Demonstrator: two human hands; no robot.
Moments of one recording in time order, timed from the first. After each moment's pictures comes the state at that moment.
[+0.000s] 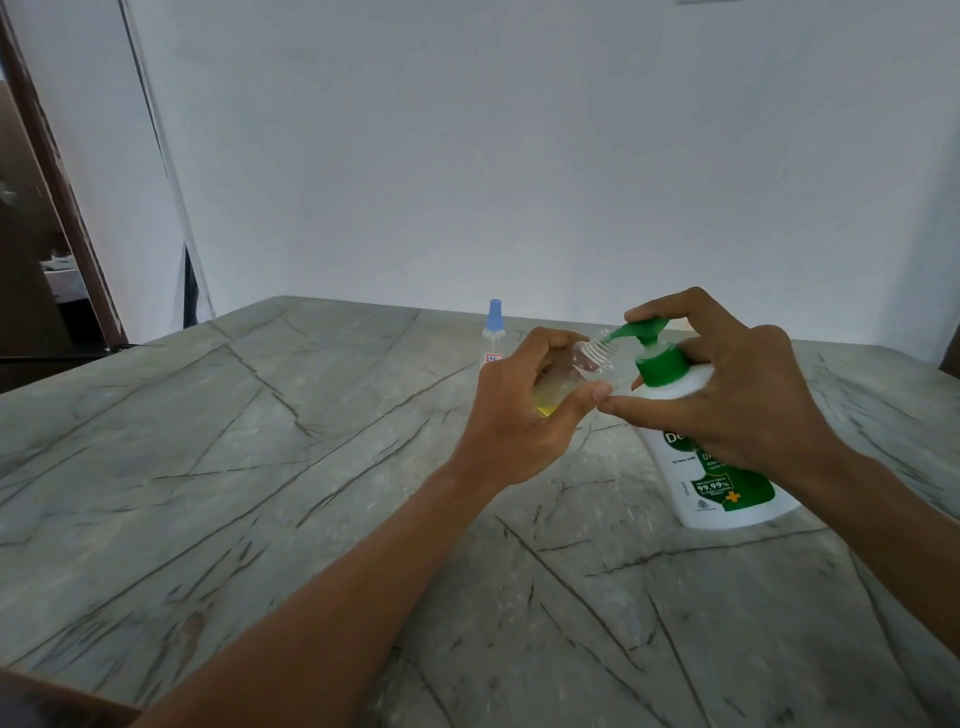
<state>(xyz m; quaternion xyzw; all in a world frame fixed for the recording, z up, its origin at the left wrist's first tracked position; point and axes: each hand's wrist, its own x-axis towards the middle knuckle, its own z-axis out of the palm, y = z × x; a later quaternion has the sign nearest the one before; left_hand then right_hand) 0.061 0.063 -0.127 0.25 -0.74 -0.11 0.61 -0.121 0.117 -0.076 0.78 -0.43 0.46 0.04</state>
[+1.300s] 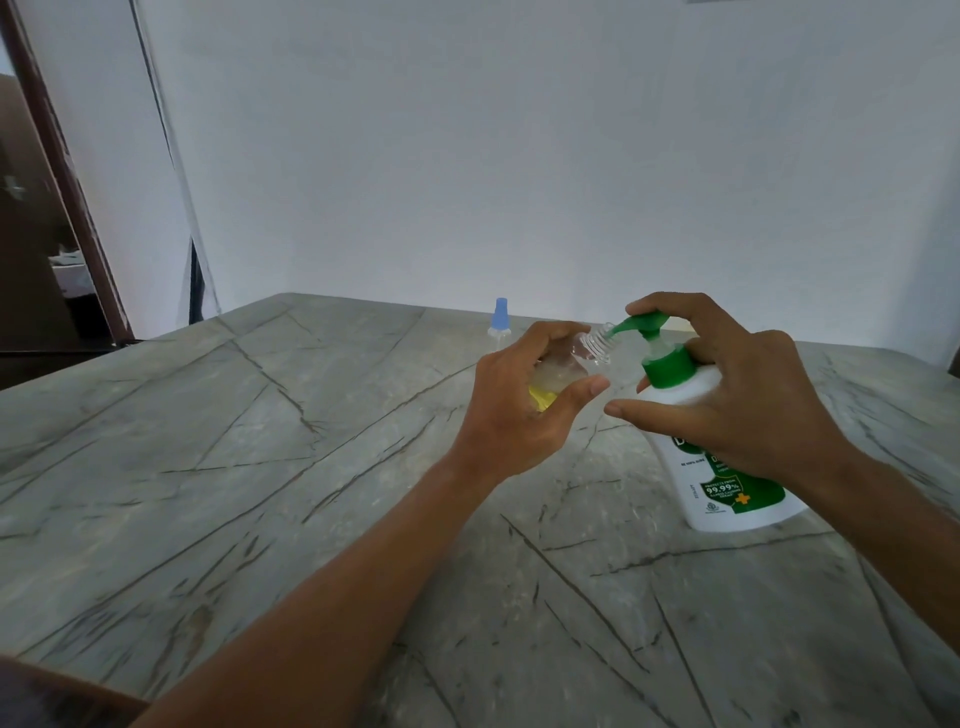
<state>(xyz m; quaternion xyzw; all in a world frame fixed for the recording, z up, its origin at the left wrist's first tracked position) 0.066 0.063 -0.123 0.26 -0.75 -0.08 0.61 -0.120 0.118 -0.075 0.80 -0.42 0.42 0.07</state>
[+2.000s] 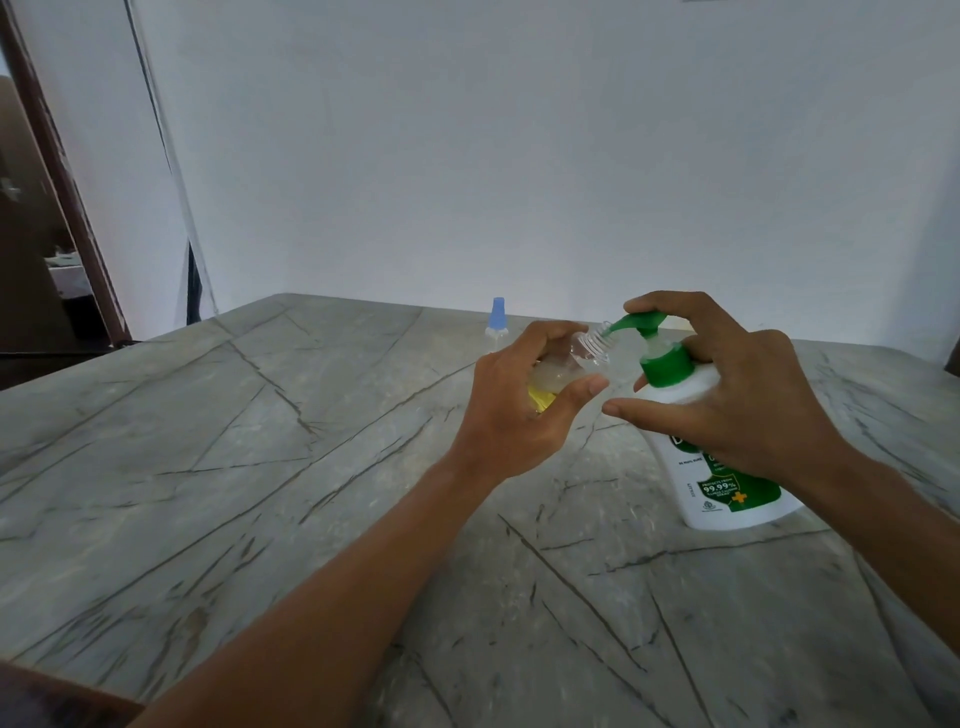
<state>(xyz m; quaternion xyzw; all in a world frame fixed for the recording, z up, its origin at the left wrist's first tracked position) 0.064 0.065 -0.122 0.25 -0.75 -0.07 0.61 -0.124 0.114 -0.078 0.80 -0.42 0.42 0.06</state>
